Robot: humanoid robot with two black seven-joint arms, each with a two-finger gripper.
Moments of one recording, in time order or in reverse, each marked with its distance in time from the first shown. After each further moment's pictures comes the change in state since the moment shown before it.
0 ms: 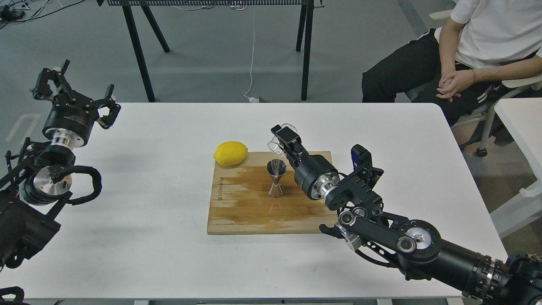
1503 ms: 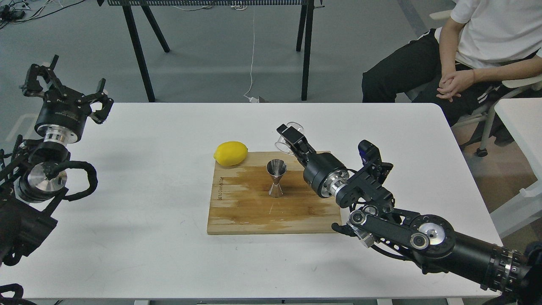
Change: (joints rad) left arm -0.003 0.005 -0.049 0.000 -0.010 0.002 0.002; right arm 0.032 -0.125 -0.026 0.082 0.115 -0.008 0.004
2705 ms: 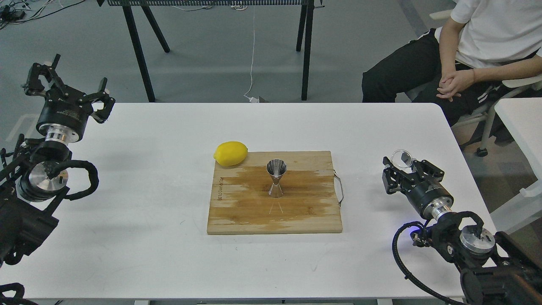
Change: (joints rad) left arm -0.003 -0.003 0.009 -0.002 0.002 0.000 0.003; right arm -0.398 0.020 0.769 -0.545 1.411 0.744 -0.210
